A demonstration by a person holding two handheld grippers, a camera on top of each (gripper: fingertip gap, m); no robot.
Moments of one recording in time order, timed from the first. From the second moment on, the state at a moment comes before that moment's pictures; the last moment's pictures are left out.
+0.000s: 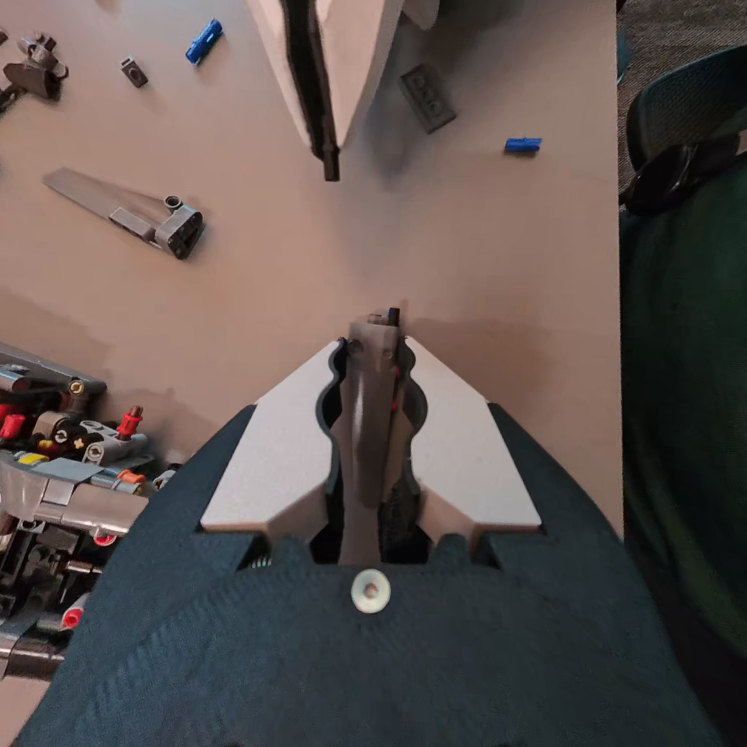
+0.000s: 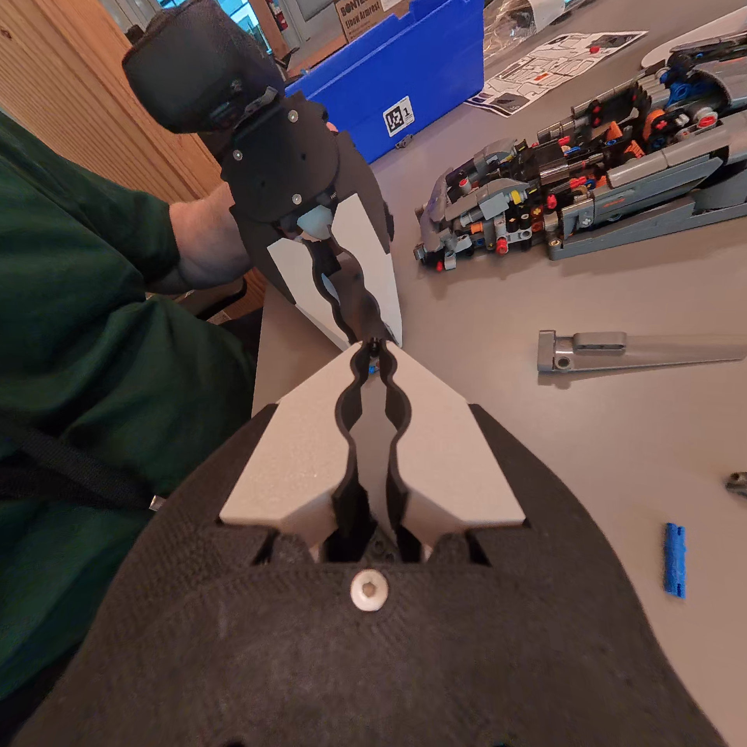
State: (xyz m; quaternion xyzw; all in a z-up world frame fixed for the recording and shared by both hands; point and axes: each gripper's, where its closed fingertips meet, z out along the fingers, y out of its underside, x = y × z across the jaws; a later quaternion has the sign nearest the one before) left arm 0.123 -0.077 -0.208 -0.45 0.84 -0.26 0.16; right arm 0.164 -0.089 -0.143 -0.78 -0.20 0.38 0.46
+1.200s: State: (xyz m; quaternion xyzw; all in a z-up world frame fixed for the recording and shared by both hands) left arm 0.143 -0.077 -0.145 -0.40 0.76 -0.33 0.40; right arm 0.145 -0.073 -0.134 -0.77 -0.21 0.28 0.53
